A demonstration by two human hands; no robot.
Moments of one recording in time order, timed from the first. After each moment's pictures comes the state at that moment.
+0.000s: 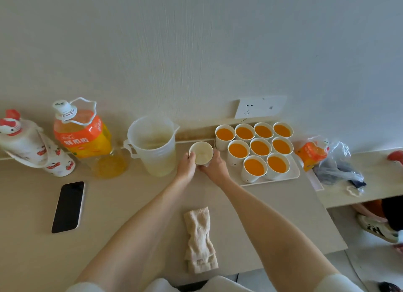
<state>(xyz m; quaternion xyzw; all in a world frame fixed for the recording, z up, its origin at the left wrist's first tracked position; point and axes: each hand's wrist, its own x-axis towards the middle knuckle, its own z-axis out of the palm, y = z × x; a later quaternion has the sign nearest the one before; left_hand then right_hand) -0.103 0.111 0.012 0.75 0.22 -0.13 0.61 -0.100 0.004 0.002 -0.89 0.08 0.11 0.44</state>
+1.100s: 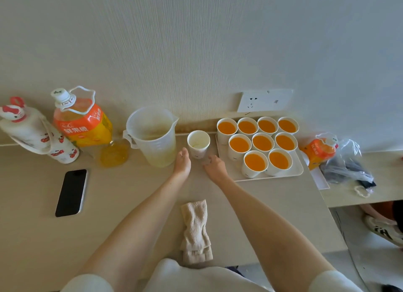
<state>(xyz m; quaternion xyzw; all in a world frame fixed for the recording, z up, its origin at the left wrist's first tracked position) -0.104 0.108 -0.011 0.72 0.32 -0.11 0.61 -0.099 -0.008 -0.017 -0.89 0.08 0.22 0.39</state>
